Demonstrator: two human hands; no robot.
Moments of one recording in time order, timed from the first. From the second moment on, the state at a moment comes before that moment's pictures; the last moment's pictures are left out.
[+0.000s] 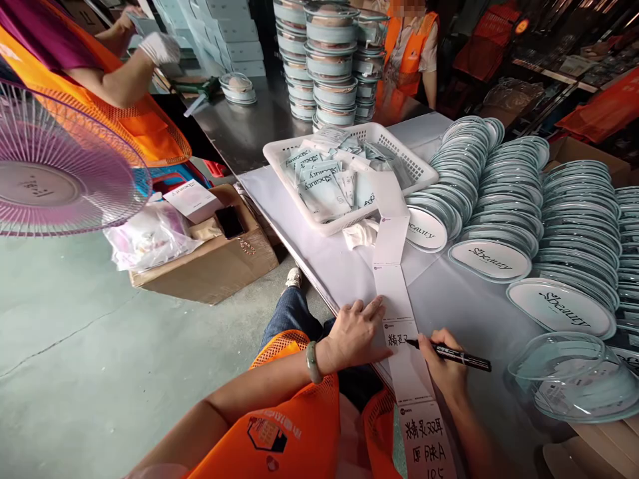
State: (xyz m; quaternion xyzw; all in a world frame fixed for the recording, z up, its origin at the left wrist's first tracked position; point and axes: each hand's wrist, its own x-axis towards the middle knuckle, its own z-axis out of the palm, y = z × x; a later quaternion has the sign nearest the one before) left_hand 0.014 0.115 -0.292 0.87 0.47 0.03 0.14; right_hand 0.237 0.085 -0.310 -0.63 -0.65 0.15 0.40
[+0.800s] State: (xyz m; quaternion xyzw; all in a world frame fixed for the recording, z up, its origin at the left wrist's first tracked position) left_hand 0.013 0.115 -0.288 0.87 0.47 0.04 0.15; right_hand 0.250 0.087 -0.310 -0.72 -0.52 0.21 0.39
